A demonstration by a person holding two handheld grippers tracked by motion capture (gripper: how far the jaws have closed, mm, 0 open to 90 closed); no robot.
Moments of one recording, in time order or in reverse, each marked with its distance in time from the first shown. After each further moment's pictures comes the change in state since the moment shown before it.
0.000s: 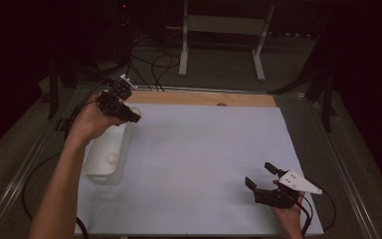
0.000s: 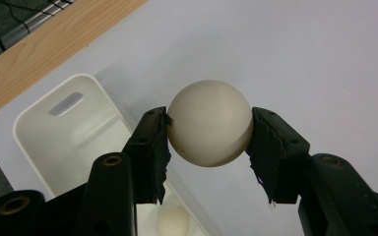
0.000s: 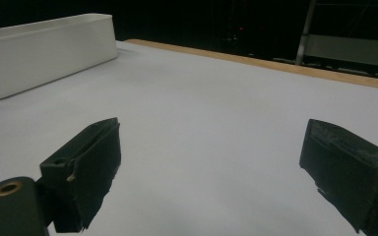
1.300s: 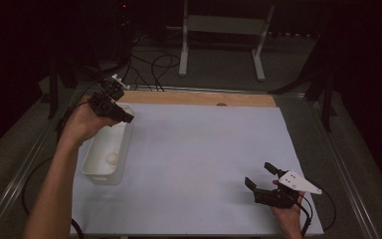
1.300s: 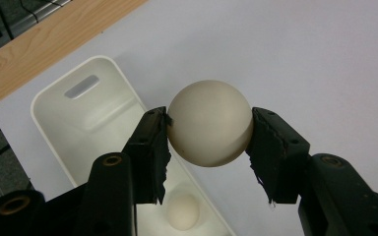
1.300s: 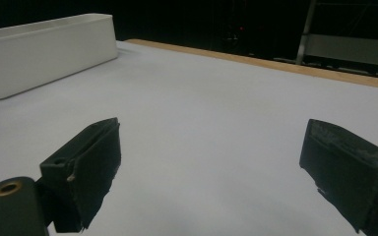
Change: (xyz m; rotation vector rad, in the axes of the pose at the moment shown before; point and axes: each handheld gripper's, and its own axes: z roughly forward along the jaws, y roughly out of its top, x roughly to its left) left arm 0.012 -0.012 -0.004 0.007 0.019 -0.036; right arm 0.000 0.000 0.000 -0.001 0.001 0.001
